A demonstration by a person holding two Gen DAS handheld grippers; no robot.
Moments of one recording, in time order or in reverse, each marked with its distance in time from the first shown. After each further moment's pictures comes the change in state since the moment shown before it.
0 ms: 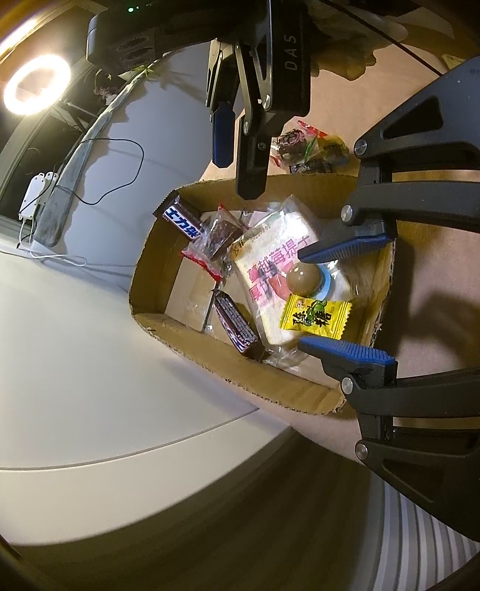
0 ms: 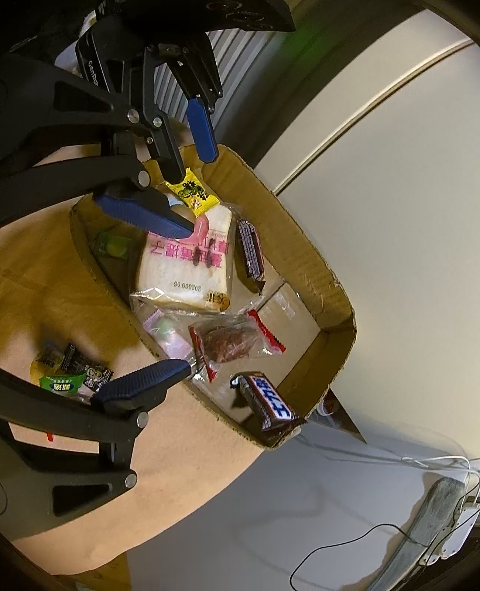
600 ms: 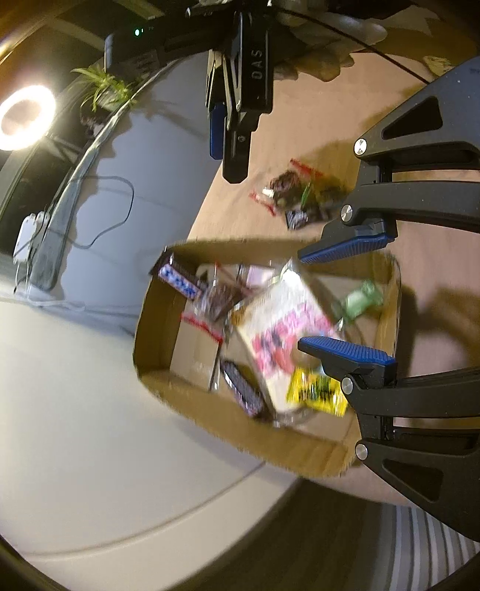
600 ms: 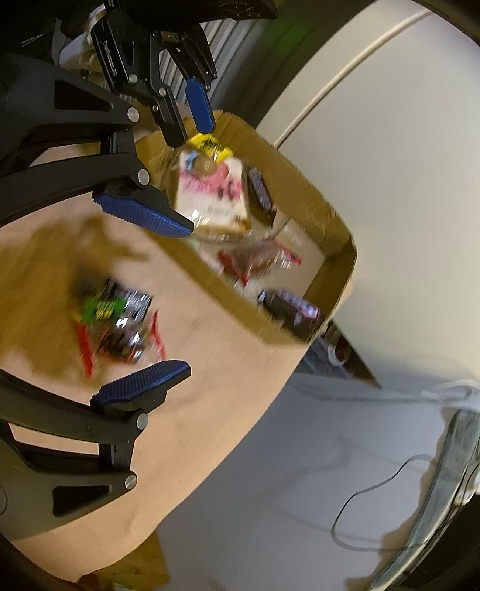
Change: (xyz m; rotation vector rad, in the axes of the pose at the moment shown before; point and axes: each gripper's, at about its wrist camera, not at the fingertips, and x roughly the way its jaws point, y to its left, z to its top) left arm 0.000 -0.049 0.000 0.074 0.005 -0.088; right arm -0.043 -0.068 -0.033 0.124 -0.010 -0.077
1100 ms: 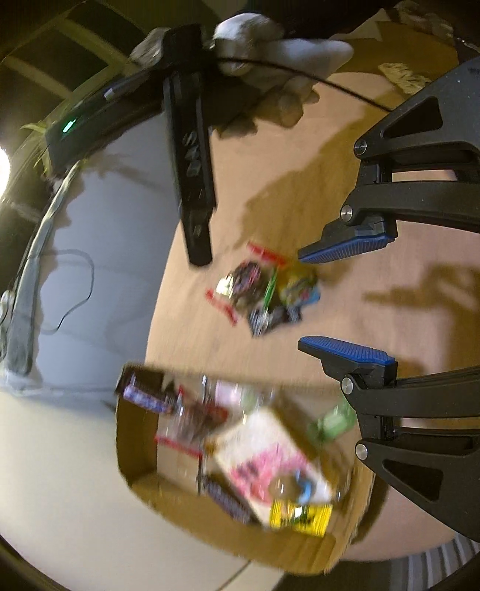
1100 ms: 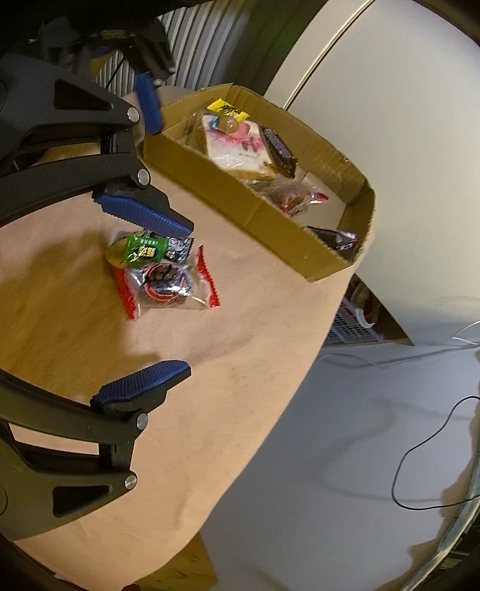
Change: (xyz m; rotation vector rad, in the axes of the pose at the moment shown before) left arm 0.024 -0.086 -0.023 0.140 0.096 -0.146; right arm 0.003 -0.057 -0.033 0.119 0.061 -0.004
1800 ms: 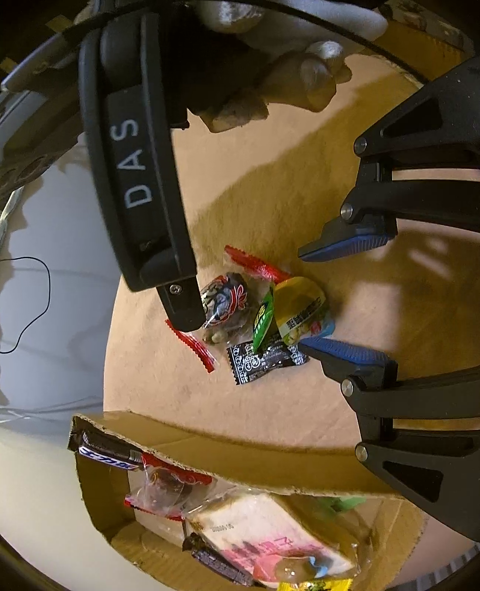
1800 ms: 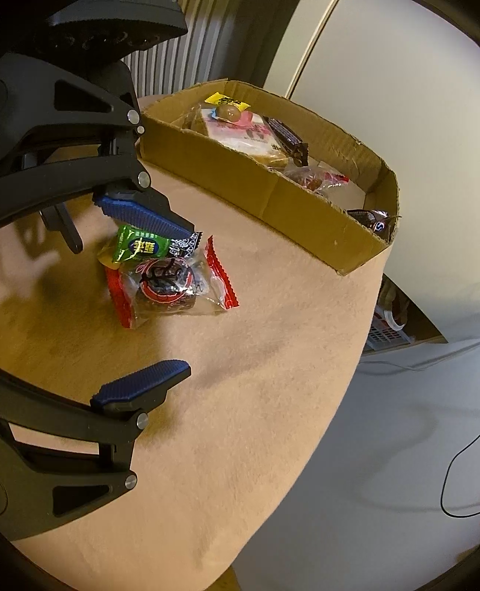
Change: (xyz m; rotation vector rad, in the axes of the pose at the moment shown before) left arm 0.078 -0.027 0.011 0.018 0.108 0.045; right arm 0.043 -0.015 -0.004 0.087 0.080 0.092
